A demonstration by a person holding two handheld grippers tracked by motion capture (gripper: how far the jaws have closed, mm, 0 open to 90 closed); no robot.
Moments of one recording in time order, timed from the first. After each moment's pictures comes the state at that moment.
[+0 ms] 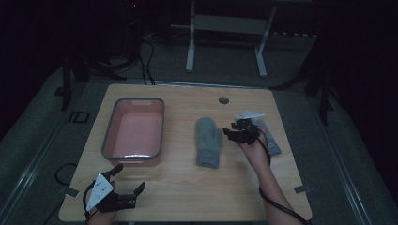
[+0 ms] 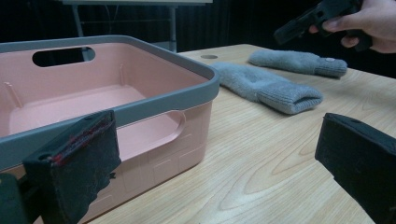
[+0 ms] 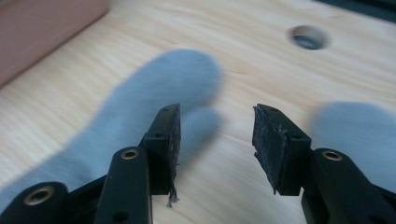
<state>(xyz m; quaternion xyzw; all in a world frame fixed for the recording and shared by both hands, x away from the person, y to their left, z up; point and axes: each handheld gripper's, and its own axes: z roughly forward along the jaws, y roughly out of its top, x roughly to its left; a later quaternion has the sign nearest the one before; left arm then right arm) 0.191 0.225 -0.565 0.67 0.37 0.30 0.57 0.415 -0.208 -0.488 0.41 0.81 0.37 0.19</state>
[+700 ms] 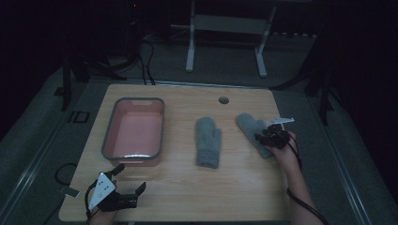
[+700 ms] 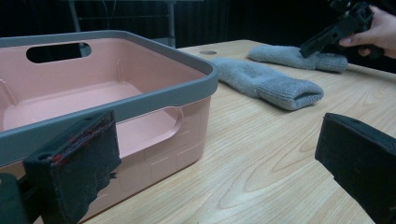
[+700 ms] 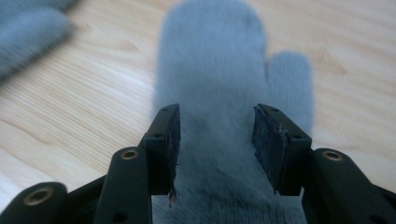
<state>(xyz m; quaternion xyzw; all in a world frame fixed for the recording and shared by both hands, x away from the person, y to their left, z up) 0.194 0.223 -0.567 0.67 0.37 0.29 0.57 0.432 -0.320 -0.529 0.45 0.81 0.31 0.21</state>
